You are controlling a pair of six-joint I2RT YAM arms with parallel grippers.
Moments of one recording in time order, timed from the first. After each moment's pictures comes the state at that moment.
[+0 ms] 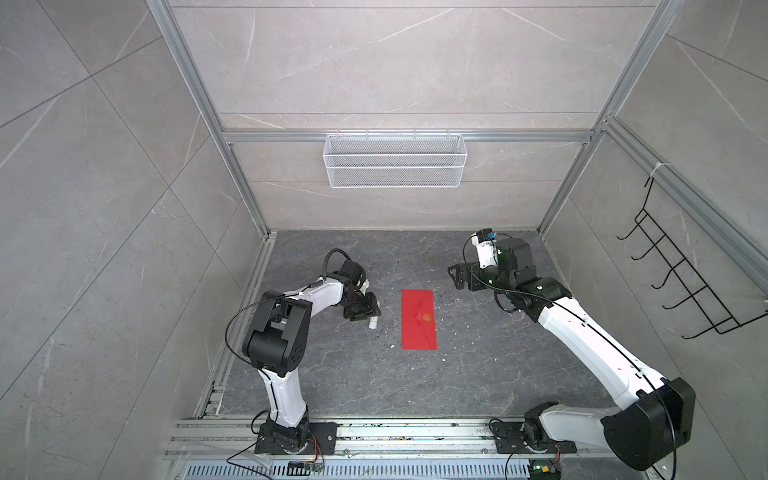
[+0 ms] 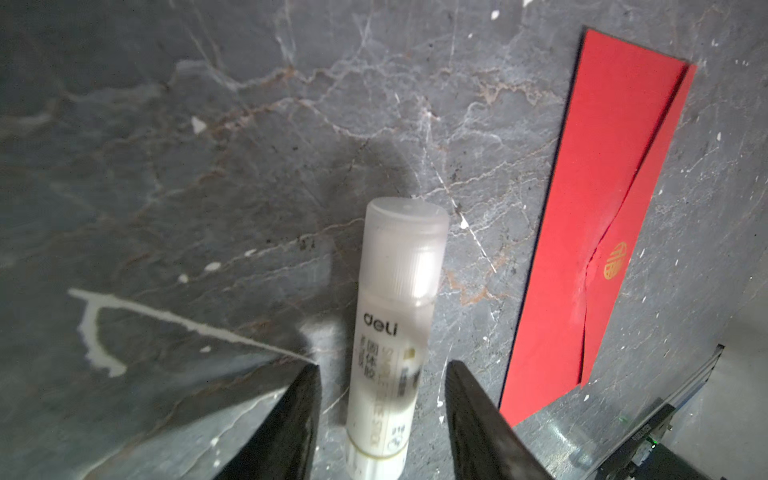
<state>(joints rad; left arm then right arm) -0.36 1.84 1.16 -0.58 0.39 -0.40 0.36 1.29 1.15 -0.45 -0.10 0.16</state>
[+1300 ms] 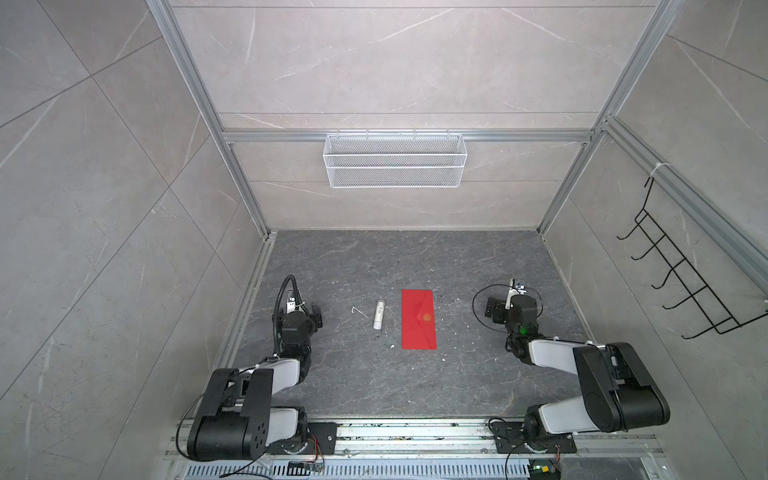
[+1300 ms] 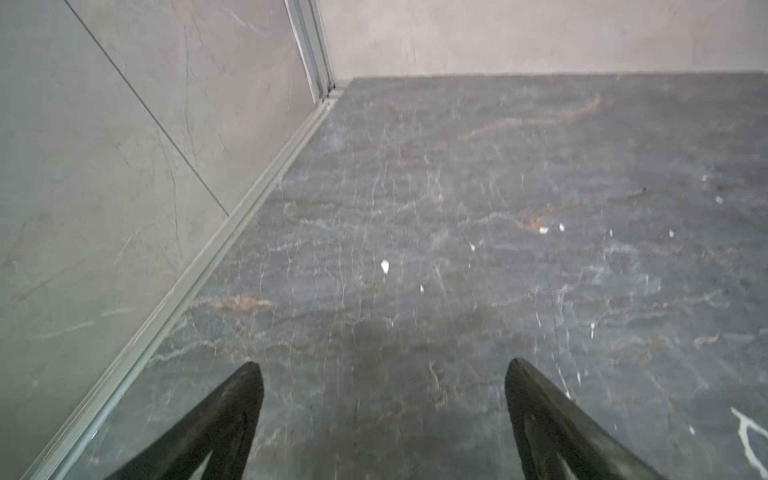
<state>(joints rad) -0.05 1.34 0.22 0.76 -0.31 0.00 0.10 1.45 0.39 0.58 0.25 0.10</state>
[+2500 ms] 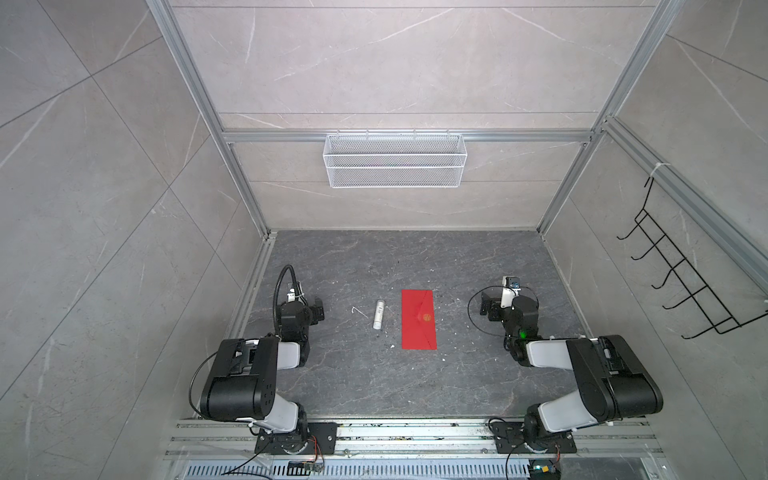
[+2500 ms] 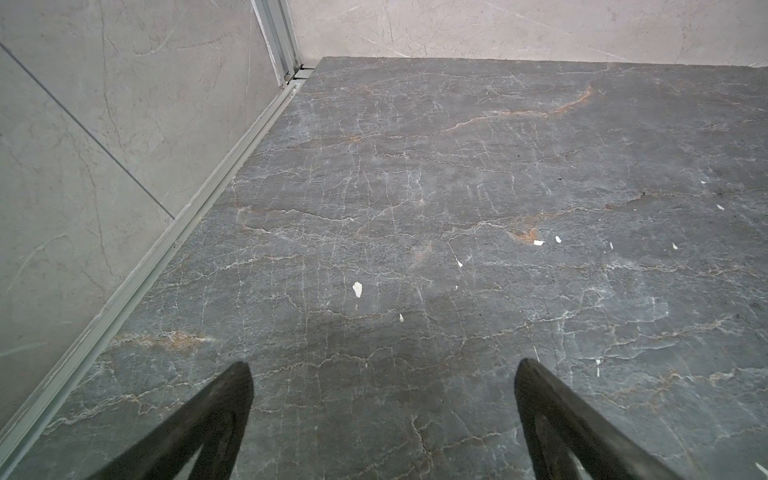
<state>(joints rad) 0.00 1.51 0.34 0.75 -0.19 0.00 0.10 1.51 0.36 0.79 0.11 0.02</state>
